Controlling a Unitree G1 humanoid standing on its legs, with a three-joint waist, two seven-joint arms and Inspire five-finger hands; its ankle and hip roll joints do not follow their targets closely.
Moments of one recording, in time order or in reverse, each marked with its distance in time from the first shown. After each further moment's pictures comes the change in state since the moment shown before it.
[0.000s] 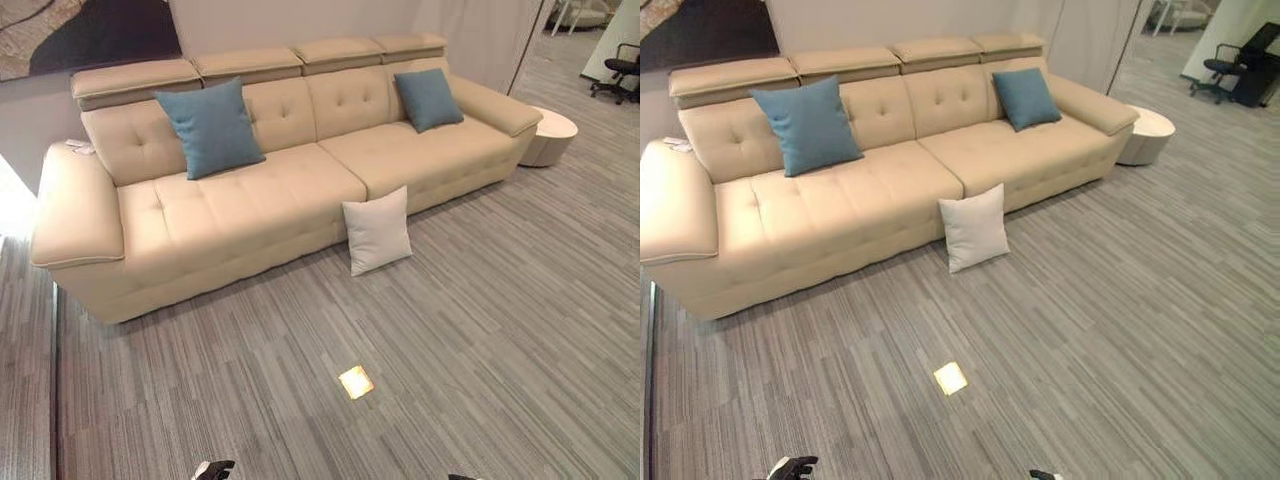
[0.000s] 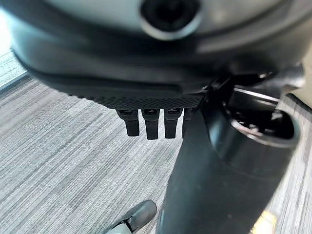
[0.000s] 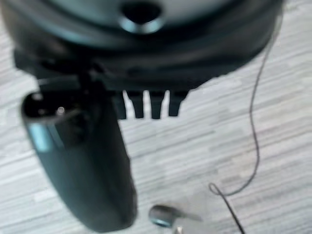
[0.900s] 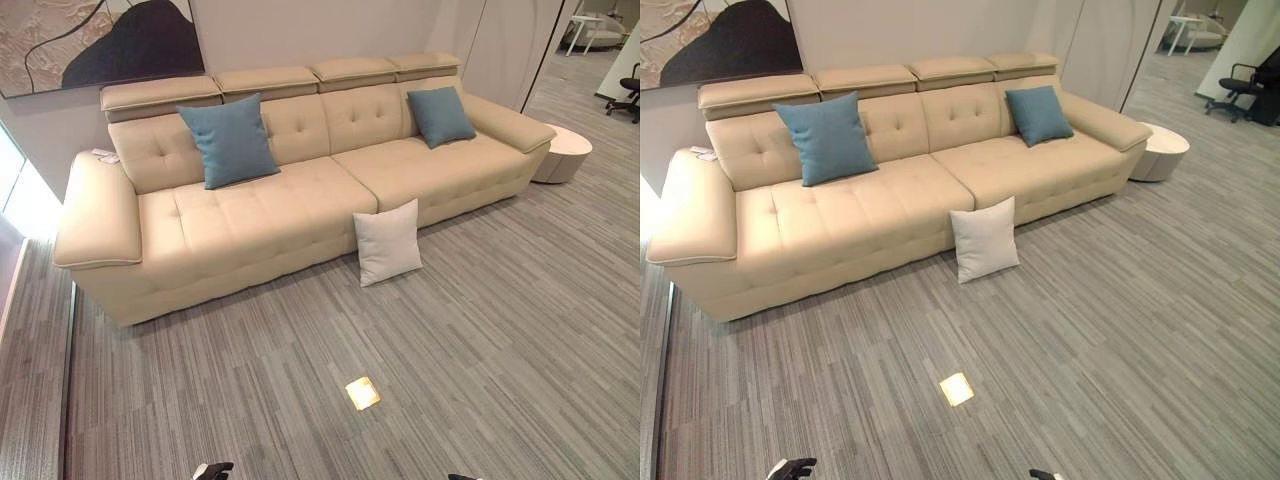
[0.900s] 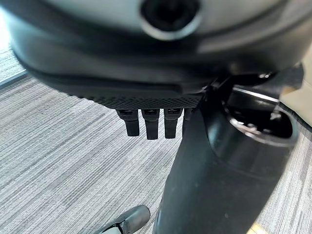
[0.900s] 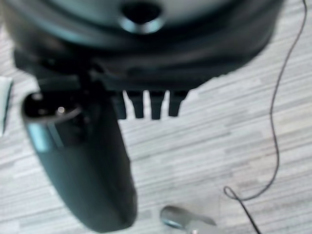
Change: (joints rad) left arm 0.013 0.000 0.030 0.001 -0.008 0.000 -0.009; right arm 0.005 -0.001 0.000 0.000 0.002 -0.010 0.001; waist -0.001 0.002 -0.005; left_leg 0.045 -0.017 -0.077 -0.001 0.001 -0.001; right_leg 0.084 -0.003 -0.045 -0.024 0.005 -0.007
